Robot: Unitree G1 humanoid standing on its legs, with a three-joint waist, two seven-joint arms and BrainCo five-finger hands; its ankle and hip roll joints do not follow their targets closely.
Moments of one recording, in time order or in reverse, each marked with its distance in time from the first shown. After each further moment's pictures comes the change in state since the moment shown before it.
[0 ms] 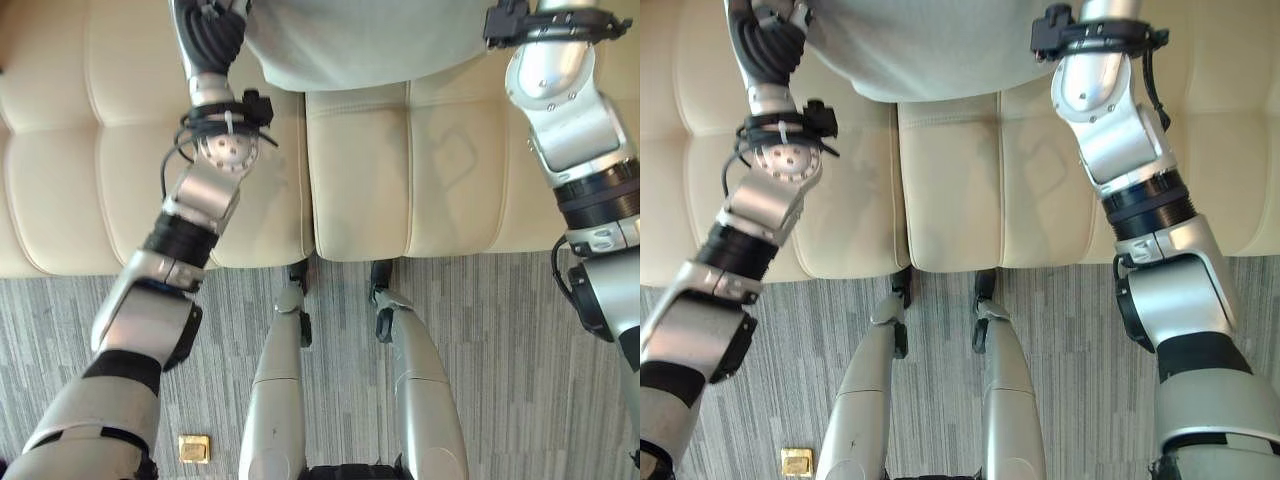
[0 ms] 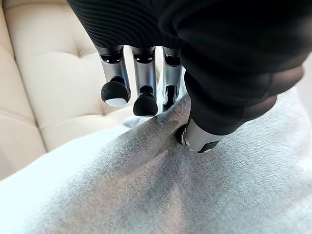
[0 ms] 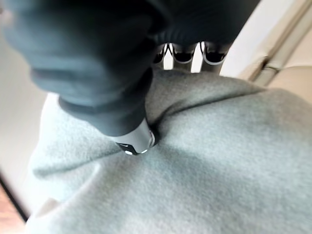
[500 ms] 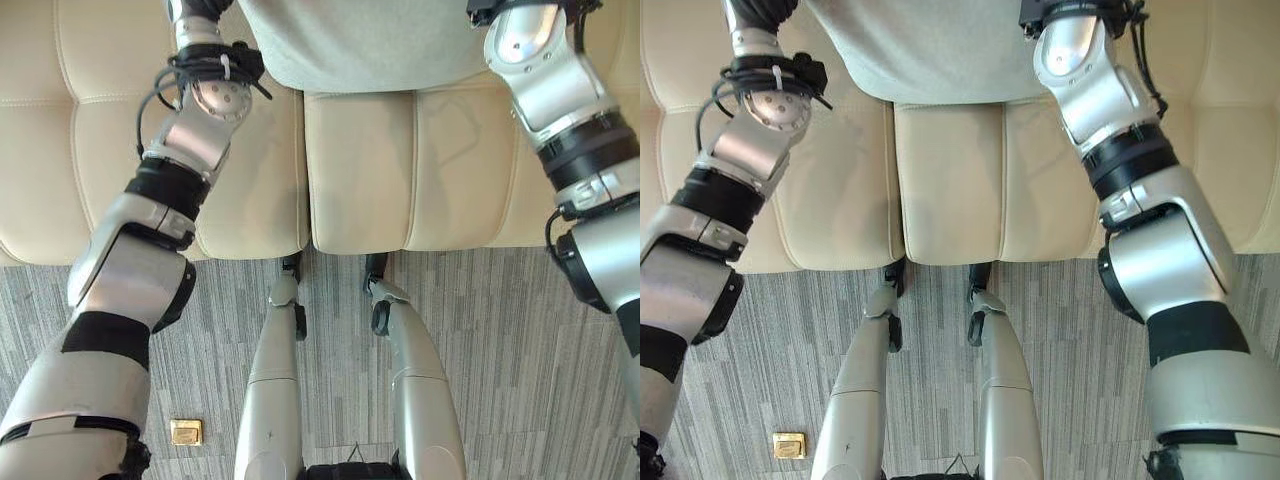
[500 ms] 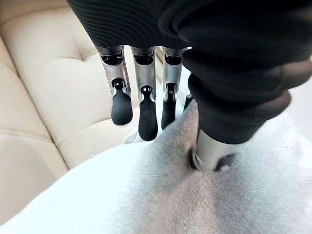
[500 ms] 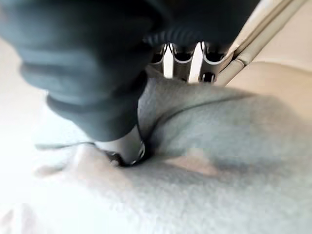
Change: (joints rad) left arm -0.257 0.041 -0.164 0.282 -0.047 0.025 -0.044; right arm -0.279 0.040 0.237 0.413 0.095 0.051 -0.004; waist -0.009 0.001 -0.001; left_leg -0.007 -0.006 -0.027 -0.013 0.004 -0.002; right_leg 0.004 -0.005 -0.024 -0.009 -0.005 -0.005
